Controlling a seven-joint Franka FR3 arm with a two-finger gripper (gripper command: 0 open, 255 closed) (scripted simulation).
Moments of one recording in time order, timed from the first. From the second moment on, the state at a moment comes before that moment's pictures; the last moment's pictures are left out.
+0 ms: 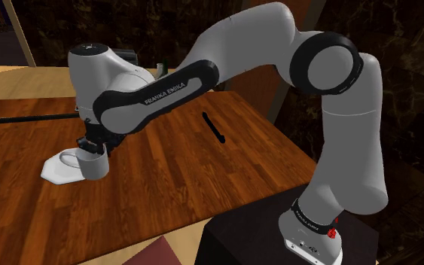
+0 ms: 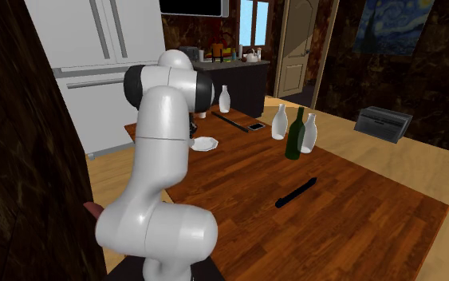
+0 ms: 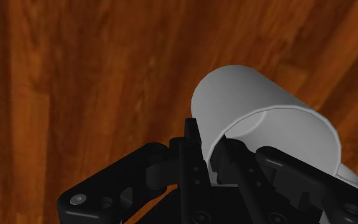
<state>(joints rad) 0.42 0.50 0.26 -1.64 -0.29 2.24 0.95</state>
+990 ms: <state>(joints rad) 0.76 1.05 0.24 -0.77 -0.35 1.90 1.11</state>
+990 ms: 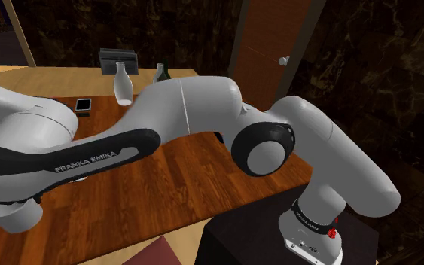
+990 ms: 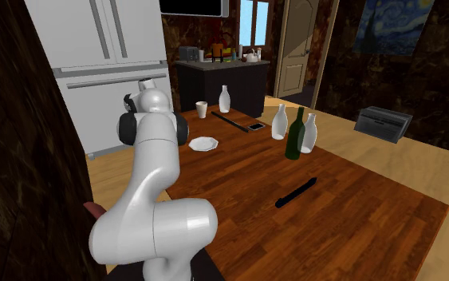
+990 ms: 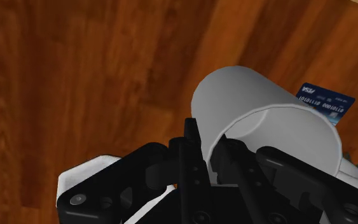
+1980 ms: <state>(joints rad) 0.77 1.14 0.23 -0.77 -0.37 1.99 1.13</state>
